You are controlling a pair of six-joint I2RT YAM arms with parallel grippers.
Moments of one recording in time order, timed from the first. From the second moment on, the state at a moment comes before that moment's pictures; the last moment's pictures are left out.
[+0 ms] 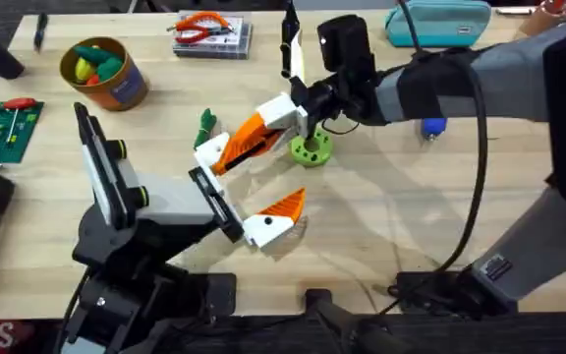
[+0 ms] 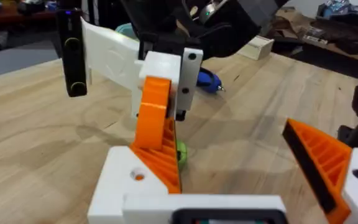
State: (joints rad) left arm -0.31 0.00 0.01 -0.06 0.68 -0.09; right arm 0.53 1.94 1.04 0.34 -1.53 0.95
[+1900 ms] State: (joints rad) left arm -0.30 0.00 0.01 -0.06 0.61 -0.10; right arm 0.56 1.94 1.08 0.36 -1.42 0.94
